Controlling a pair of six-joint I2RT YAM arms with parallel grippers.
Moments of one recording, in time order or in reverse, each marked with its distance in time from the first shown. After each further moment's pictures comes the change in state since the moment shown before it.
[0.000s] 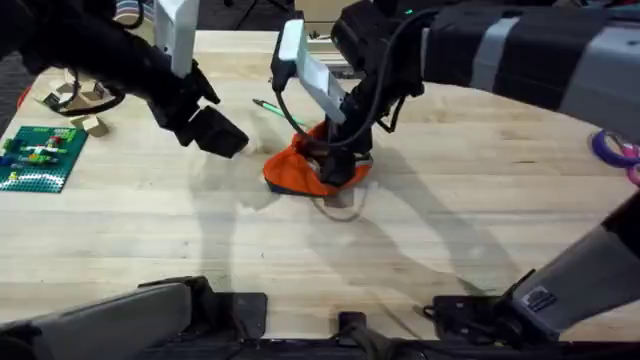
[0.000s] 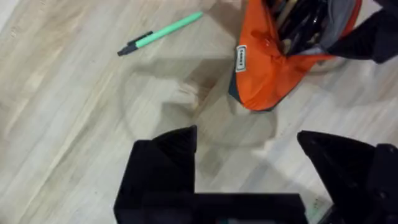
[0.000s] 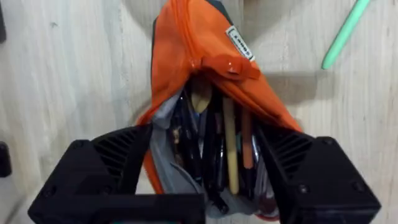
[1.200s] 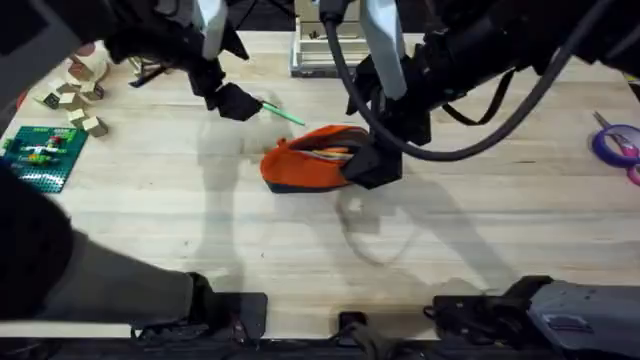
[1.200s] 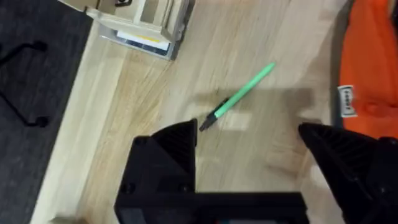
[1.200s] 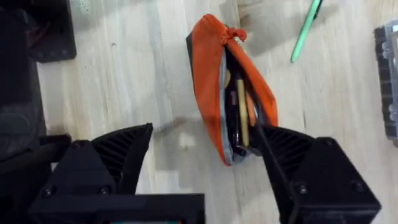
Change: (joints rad) left arm -0.010 0.268 0.002 0.459 0.160 0.274; right arm 0.003 -0.390 0.000 -0.175 -0.001 0.089
